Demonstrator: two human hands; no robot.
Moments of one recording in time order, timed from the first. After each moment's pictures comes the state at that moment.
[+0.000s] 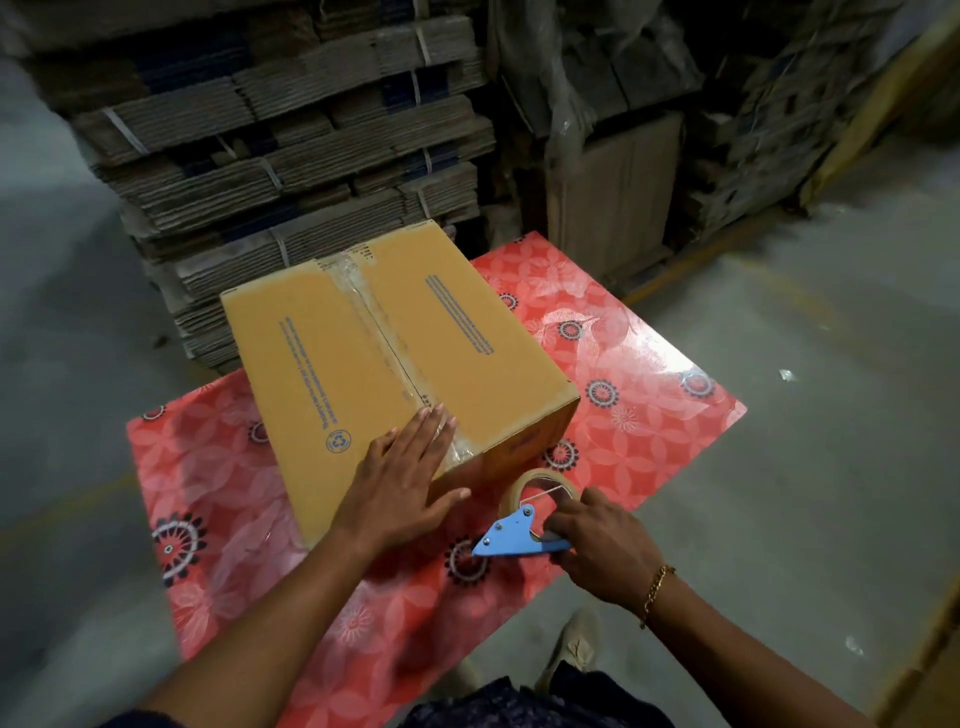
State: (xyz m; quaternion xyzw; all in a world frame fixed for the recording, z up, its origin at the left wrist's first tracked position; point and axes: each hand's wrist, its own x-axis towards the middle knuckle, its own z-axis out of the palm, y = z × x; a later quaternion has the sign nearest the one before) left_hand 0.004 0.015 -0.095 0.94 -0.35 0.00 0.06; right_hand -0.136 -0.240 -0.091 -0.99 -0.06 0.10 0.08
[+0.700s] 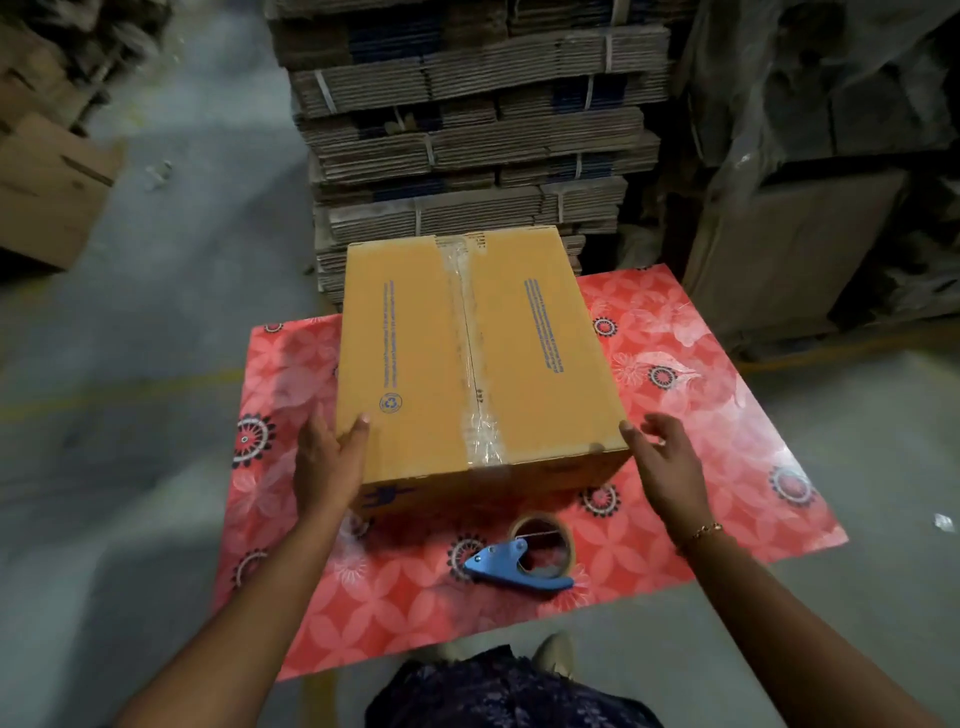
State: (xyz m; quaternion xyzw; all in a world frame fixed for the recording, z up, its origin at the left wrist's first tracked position) left_hand -0.020 0.063 -0.082 0.87 0.30 0.04 0.39; right_hand -0.016 -0.313 -0.062 -0.84 0.18 0.00 0.52
